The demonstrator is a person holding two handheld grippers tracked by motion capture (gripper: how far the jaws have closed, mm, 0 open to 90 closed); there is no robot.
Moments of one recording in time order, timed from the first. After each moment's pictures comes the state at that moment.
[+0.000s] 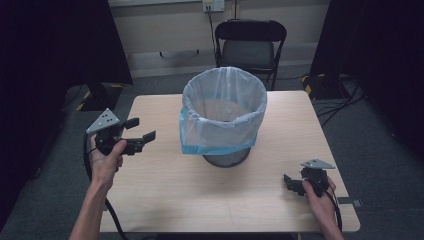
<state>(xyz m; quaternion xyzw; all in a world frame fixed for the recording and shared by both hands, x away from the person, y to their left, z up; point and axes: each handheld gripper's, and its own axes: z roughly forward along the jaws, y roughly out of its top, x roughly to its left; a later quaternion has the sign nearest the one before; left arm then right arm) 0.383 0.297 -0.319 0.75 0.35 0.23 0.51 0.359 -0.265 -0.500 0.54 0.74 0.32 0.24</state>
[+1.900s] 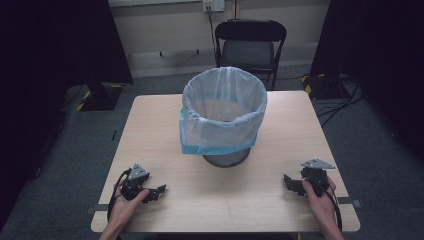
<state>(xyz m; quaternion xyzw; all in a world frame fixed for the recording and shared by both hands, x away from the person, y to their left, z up) 0.349 0.289 -0.499 0.82 0.42 0.18 0.35 0.359 -0.265 -0.500 0.54 0.74 0.32 0.24</state>
